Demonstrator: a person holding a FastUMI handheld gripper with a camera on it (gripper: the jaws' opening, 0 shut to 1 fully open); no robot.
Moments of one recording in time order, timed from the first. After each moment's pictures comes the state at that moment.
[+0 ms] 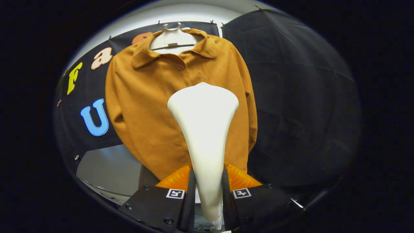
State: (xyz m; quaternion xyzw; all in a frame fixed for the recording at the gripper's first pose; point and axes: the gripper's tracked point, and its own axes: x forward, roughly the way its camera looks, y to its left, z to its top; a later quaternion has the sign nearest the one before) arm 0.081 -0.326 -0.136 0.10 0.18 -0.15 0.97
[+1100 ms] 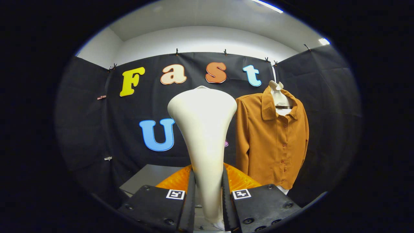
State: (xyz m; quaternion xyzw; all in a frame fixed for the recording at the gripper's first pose) arm 0.014 -0.001 0.021 0.05 0.04 -0.01 1.00
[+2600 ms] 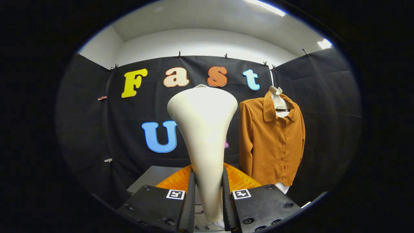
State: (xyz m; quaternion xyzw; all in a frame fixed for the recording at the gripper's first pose) arm -0.004 0.032 0.032 0.04 0.03 -0.03 1.00
